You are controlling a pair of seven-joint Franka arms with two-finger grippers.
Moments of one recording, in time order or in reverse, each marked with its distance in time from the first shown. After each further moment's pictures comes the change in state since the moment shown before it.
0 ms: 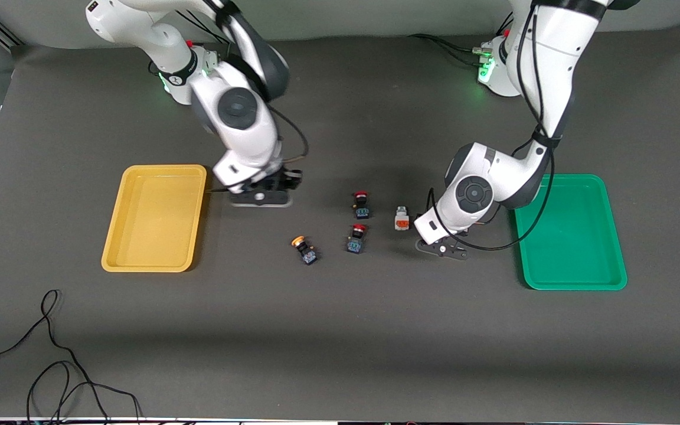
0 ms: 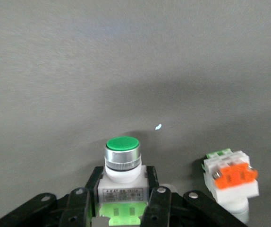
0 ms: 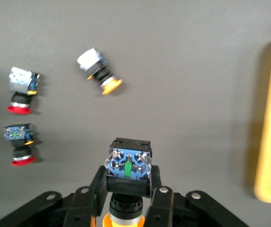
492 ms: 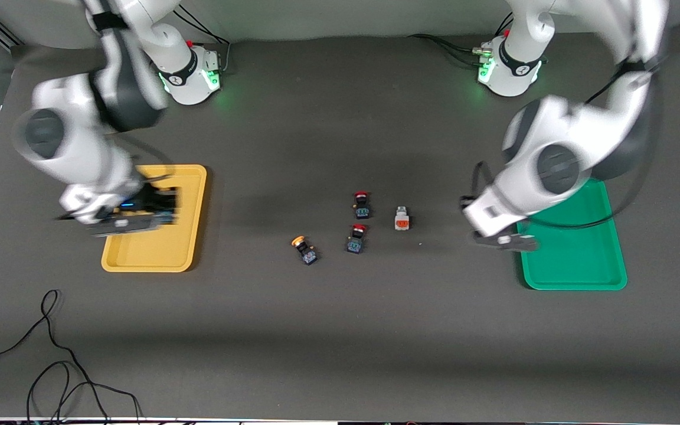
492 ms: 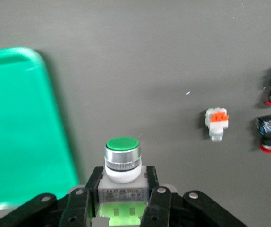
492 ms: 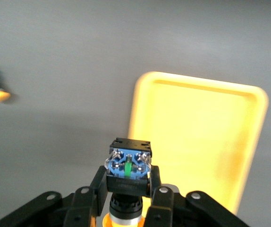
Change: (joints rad) left arm 0.142 -0.288 0.017 0.246 0.001 -0.616 0.001; right arm -0.016 -0.154 -0.471 -0.132 0.001 -0.038 -0.632
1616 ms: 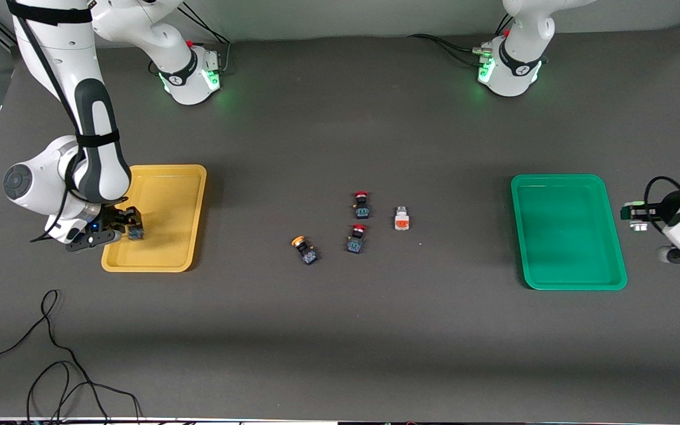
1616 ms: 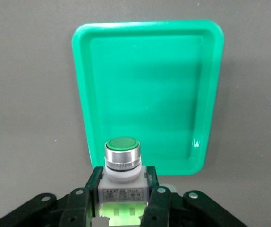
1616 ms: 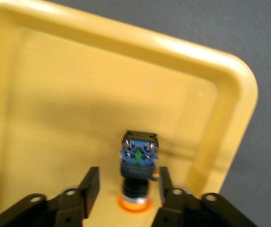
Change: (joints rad) left arm 0.430 0.093 0.007 0.053 0.122 -0.073 0.312; right arm -0.046 0.397 -0.223 -0.198 0.551 0.366 -0.787
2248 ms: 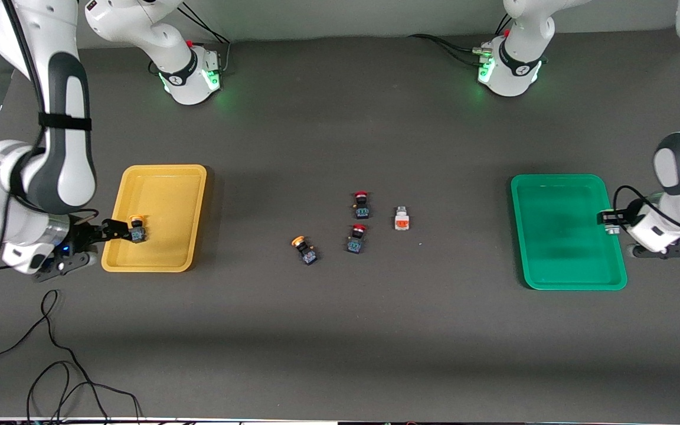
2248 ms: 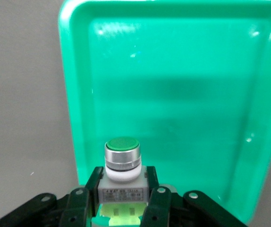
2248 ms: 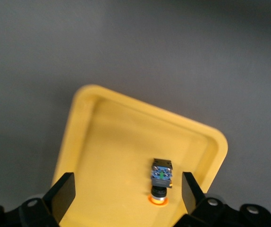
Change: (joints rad) left arm 0.089 0.008 -0.001 -0.382 0.009 0.489 0.012; right arm 0.016 -0.008 -0.022 0.462 -0.144 -0.437 0.183
